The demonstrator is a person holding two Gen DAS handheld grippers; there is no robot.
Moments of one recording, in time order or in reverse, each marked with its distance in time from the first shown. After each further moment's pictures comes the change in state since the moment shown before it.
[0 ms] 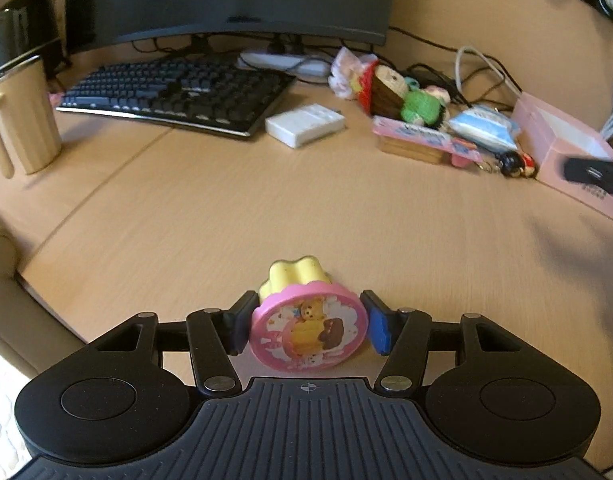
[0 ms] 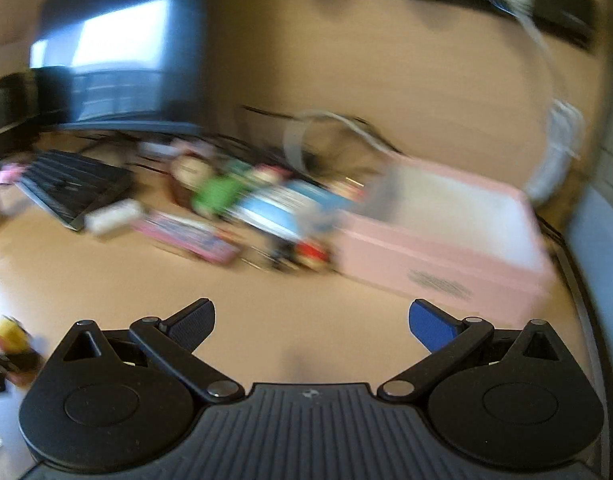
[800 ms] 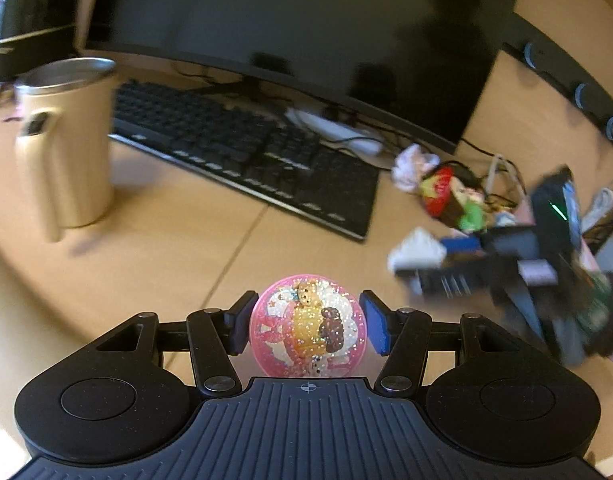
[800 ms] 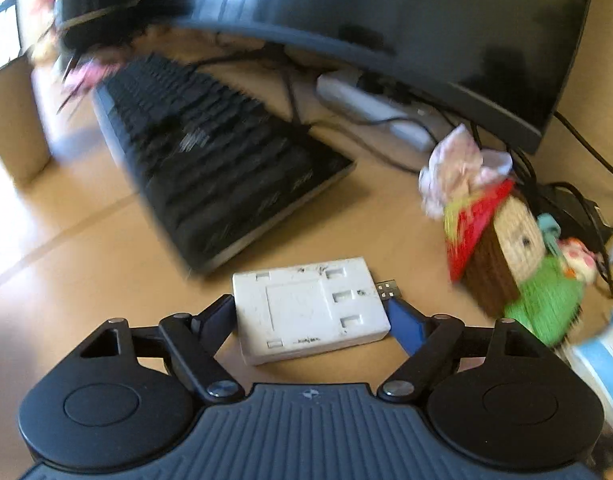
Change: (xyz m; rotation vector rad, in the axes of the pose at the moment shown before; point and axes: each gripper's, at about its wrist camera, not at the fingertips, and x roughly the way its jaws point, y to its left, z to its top) left arm 0.002 0.186 0.070 -0.095 -0.069 -0.250; right arm 0.160 0.198 0.061 -0.309 0.246 0.242
